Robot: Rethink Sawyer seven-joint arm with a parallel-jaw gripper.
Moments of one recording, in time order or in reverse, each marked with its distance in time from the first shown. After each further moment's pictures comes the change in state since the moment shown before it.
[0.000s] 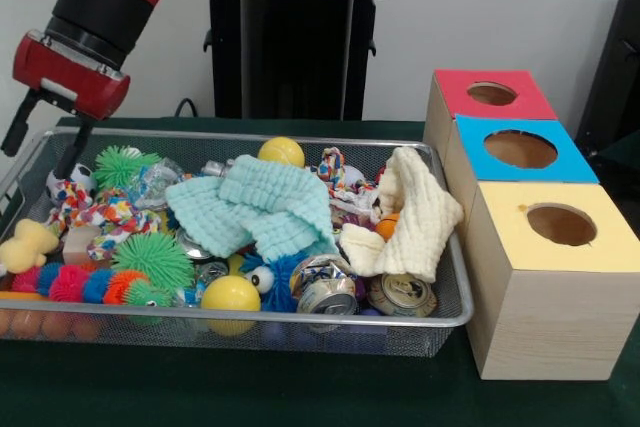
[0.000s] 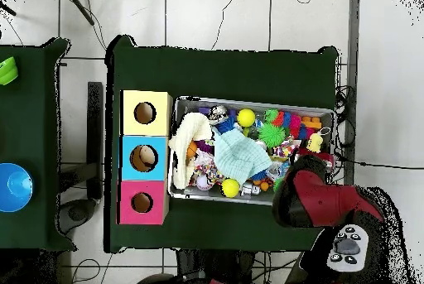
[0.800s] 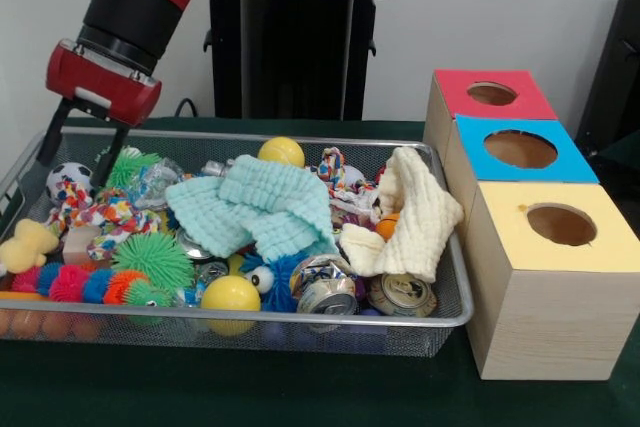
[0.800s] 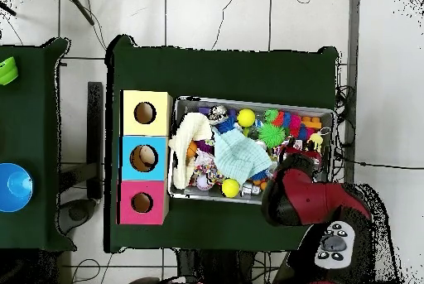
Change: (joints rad) arm 0.030 -0.005 0.017 0.017 0.006 0.000 0.000
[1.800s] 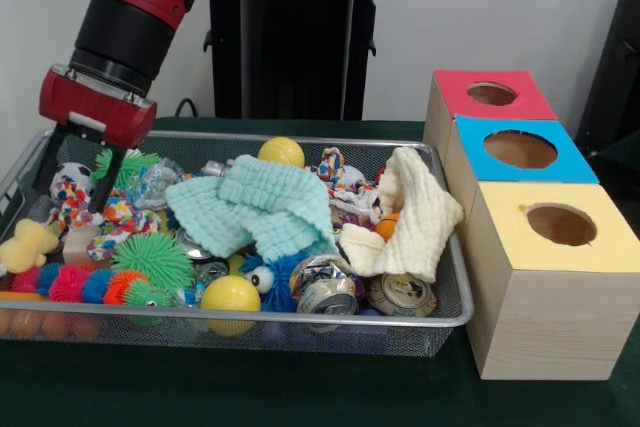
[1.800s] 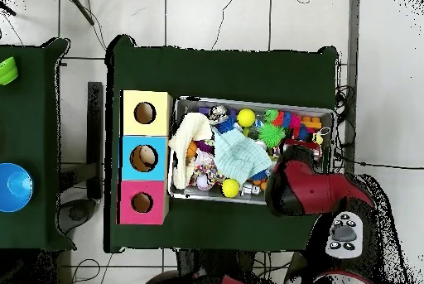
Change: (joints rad) arm -0.060 0.010 0.083 -0.046 -0.028 -0.002 0.000
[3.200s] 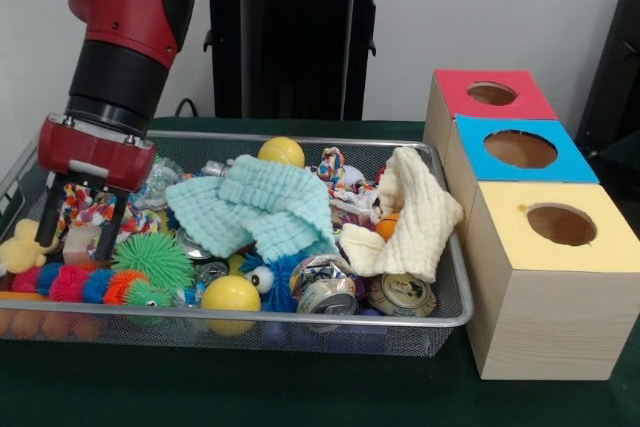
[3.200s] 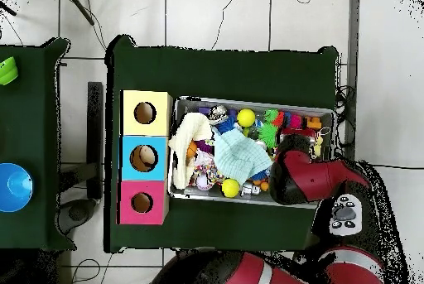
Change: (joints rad) arm -0.042 0.081 0.060 -0.093 -0.066 -0.088 0.000
